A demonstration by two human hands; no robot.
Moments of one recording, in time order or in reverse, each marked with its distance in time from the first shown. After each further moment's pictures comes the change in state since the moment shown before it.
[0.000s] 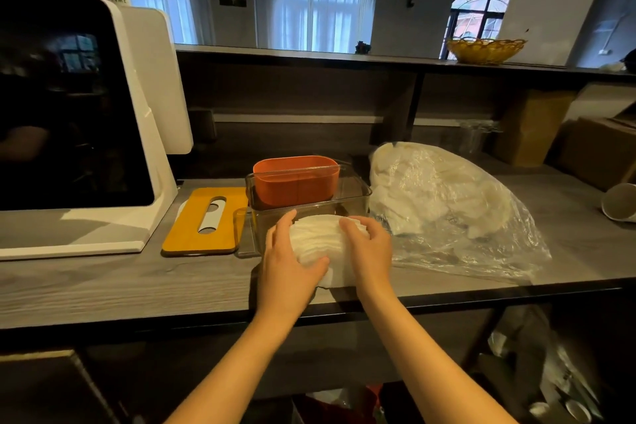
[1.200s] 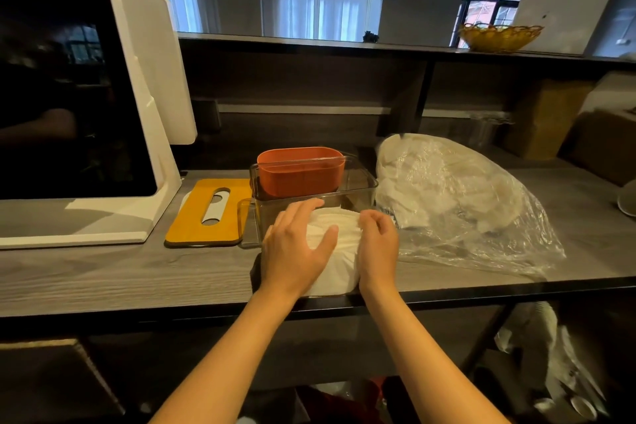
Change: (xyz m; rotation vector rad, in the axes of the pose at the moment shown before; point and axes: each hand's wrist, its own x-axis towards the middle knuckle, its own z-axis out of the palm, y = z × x) left_hand 0.024 -0.007 0.005 0.202 0.029 0.306; right_hand -0.001 0.004 0.004 0.151 0.034 -0.001
